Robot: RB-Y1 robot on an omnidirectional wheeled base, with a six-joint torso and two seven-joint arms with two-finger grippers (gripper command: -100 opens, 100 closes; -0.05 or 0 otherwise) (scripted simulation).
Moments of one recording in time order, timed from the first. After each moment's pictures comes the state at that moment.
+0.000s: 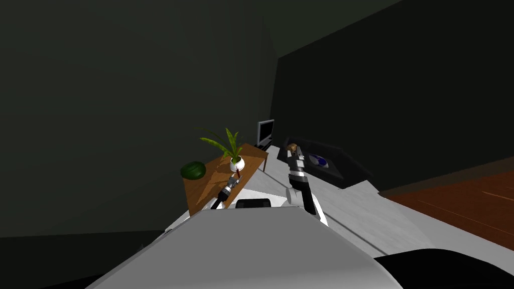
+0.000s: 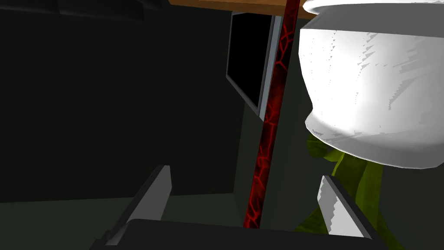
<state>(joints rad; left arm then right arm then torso) -0.05 0.20 -0.18 -0.61 -0.26 -0.96 -1.14 0.48 0.03 0.00 -2.26 0.10 -0.37 -0.13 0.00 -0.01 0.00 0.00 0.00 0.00</state>
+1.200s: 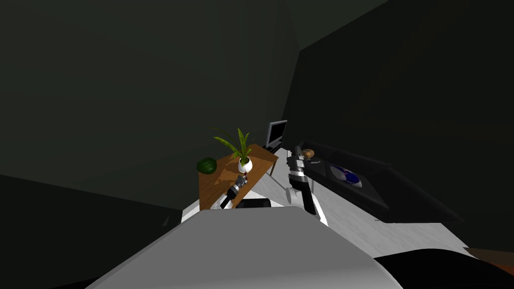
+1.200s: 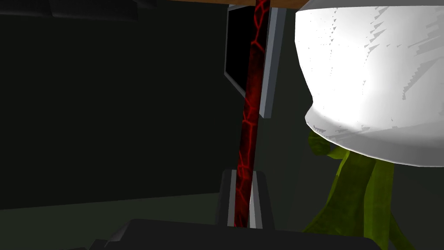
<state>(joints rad) -0.02 0.09 -0.17 -0.76 -0.52 -0.88 -1.11 0.48 0.03 0.00 -2.26 0.10 -0.37 -0.13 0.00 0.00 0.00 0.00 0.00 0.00</state>
